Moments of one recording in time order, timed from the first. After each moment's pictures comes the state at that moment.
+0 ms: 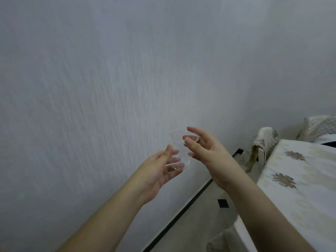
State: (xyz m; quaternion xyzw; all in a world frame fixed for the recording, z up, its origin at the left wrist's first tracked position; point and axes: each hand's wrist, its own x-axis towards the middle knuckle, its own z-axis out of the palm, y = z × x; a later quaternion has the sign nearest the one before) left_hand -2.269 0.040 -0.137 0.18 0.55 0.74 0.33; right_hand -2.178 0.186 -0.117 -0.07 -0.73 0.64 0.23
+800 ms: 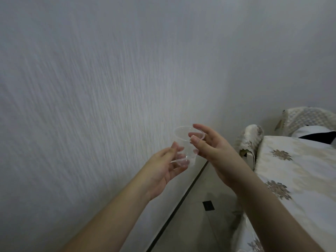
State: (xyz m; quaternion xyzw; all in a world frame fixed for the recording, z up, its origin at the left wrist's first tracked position) left_hand -2.411 0.251 -0.150 0.21 0.53 0.71 0.42; right_hand -2.297 0.380 -0.131 -0.15 -0.72 0.62 0.27
